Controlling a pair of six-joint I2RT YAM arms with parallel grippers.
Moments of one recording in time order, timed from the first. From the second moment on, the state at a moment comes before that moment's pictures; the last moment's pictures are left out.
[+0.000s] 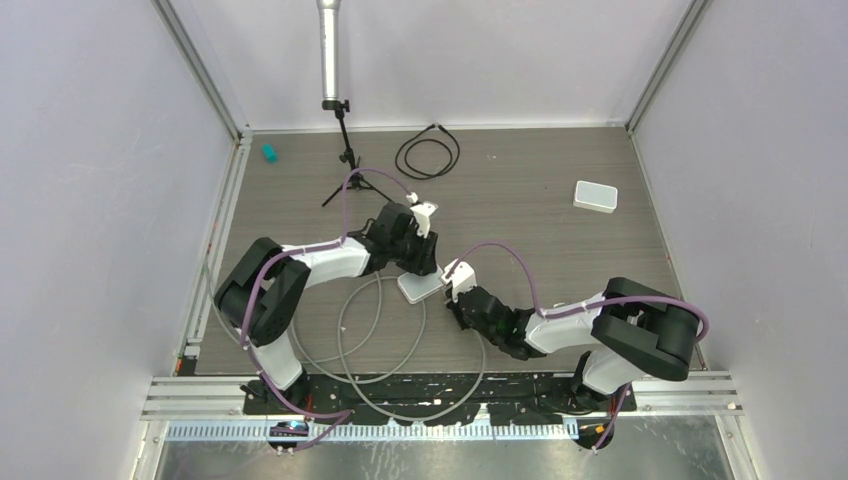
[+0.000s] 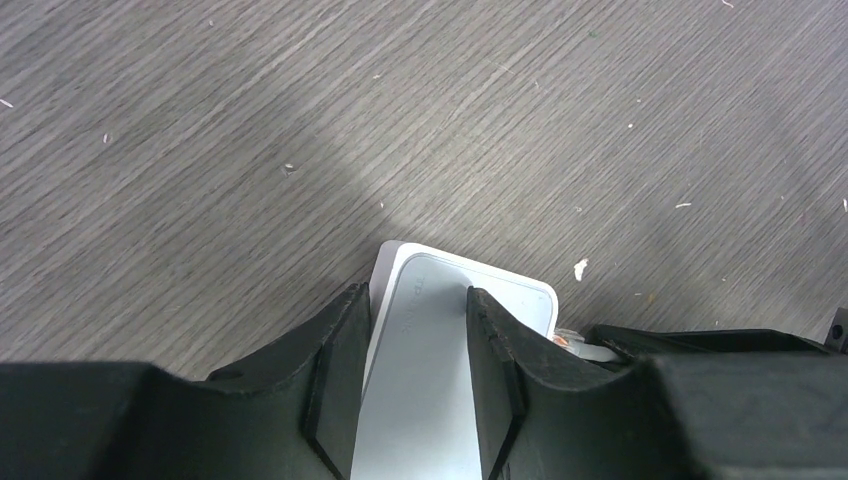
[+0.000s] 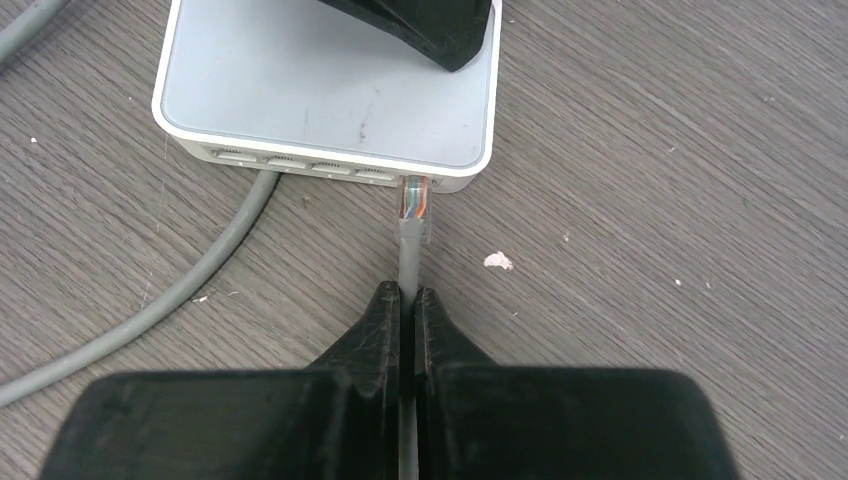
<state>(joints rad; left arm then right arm) -0.66 1.73 0.93 0.02 0.26 -0.20 1.06 1.49 0.37 0.55 0.39 0.17</state>
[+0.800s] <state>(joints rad) -0.67 1.73 0.93 0.00 0.26 -0.20 1.13 1.51 0.34 0.63 0.51 0.23</state>
